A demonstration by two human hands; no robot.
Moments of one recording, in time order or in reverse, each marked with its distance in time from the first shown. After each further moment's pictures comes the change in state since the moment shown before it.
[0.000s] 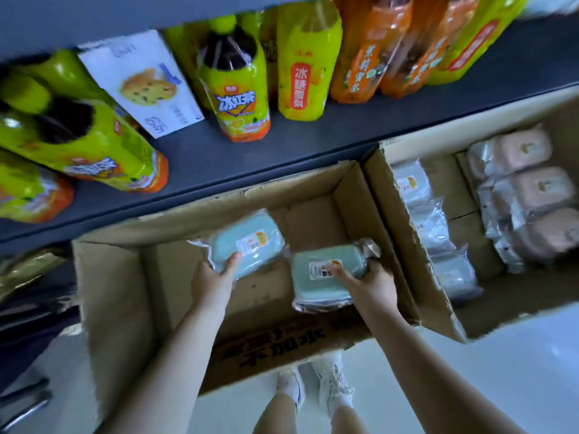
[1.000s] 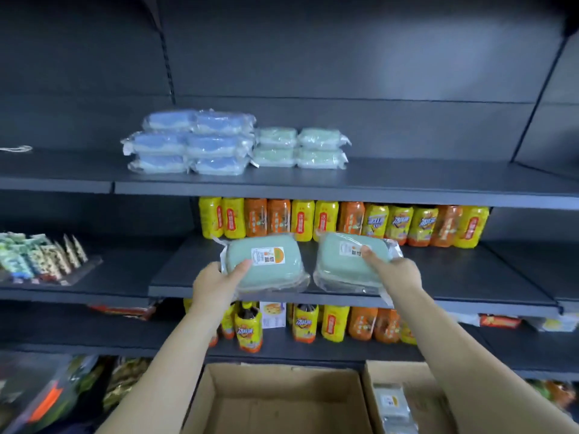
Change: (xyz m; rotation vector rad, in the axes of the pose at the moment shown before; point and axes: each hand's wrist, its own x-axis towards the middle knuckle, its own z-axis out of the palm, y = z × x) left_hand -0.387 0.246 -0.280 -0.293 0.368 0.603; right_hand -0.332 -0.241 -0.316 0.150 0.139 -0.802
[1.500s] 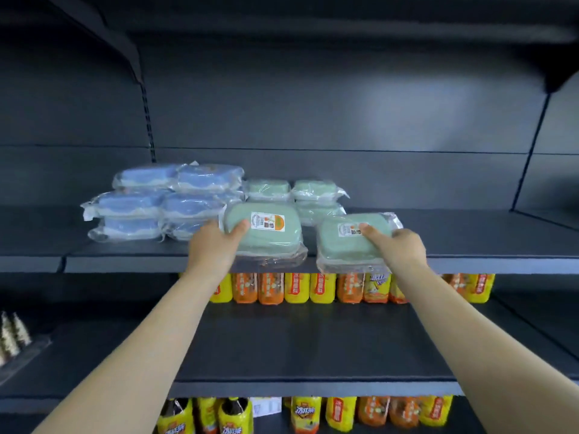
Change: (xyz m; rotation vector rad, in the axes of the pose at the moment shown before) left_hand 0.140 0.146 0.010 0.194 0.112 0.361; right_hand 0.098 -0.137 -0.011 0.080 0.194 -0.151
